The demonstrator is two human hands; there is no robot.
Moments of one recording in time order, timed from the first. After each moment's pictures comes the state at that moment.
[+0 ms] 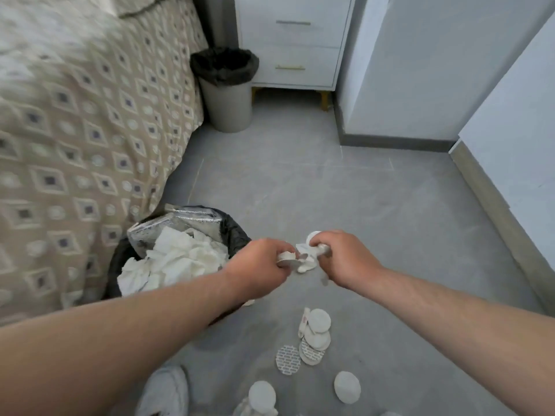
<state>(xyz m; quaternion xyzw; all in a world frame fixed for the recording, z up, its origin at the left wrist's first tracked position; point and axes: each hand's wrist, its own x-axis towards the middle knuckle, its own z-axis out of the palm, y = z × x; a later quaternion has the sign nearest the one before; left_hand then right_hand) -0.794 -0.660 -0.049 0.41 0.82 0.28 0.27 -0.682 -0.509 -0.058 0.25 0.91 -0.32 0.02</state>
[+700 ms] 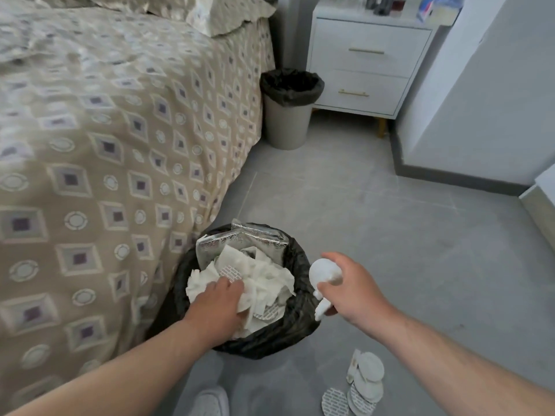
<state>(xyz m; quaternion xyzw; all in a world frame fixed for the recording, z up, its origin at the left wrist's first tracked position) -0.895 -0.806 -0.135 0.34 0.92 0.01 0.21 -0.772 -0.601 -0.053 0.32 0.79 -0.53 0.03</state>
